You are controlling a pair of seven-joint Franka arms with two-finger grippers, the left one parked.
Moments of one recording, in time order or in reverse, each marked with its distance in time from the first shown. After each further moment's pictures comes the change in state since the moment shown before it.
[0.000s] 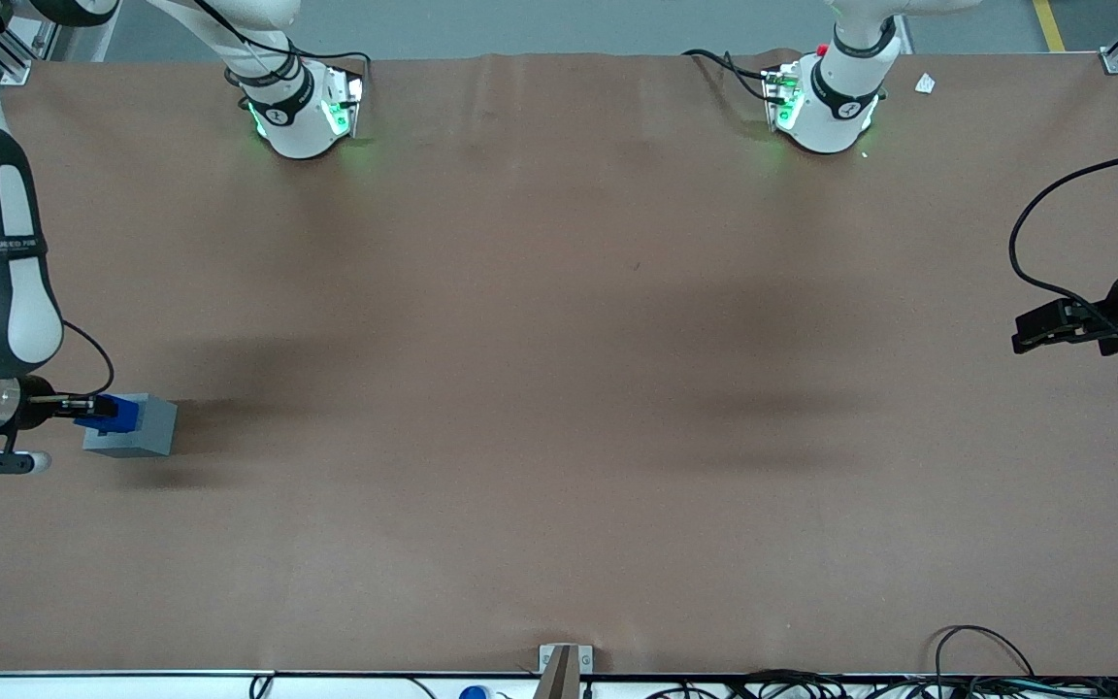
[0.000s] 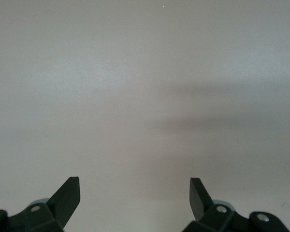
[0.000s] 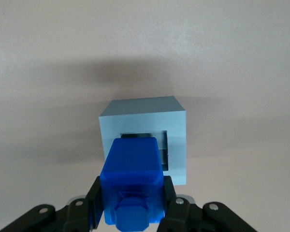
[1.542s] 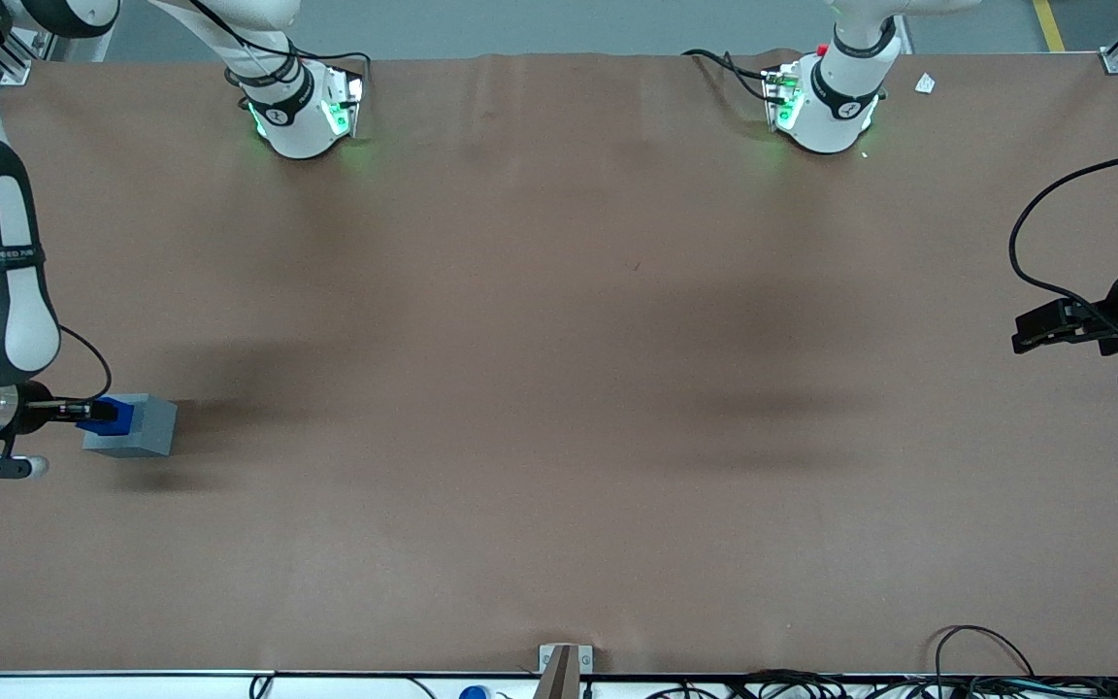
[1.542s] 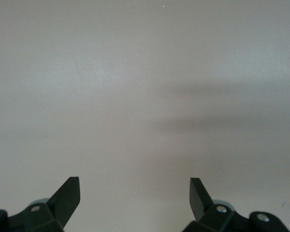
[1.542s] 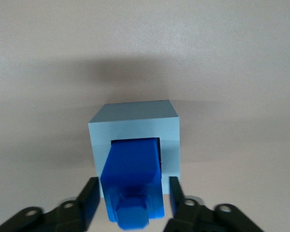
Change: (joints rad) arm -0.011 0.037 0.002 0.029 0.000 0.000 -0.007
